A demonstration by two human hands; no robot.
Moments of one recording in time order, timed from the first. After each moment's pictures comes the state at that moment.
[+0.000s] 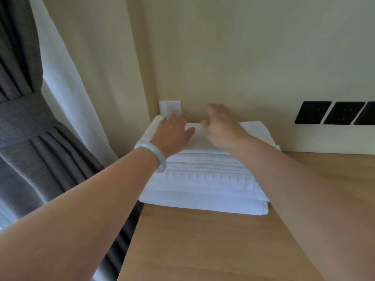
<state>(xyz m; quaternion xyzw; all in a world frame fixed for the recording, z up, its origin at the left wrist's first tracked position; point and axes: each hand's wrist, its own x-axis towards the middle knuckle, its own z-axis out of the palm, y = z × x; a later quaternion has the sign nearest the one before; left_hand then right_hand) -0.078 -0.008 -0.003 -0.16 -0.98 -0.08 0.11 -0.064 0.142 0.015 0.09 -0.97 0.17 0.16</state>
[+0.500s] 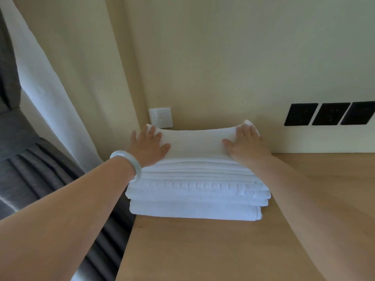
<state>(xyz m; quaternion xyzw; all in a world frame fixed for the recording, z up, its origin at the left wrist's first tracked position) -0.109 -0.047 -0.027 -0.08 -1.00 0.04 -0.01 -0.077 0.230 -0.038 -0.07 -0.99 0.10 0.04</state>
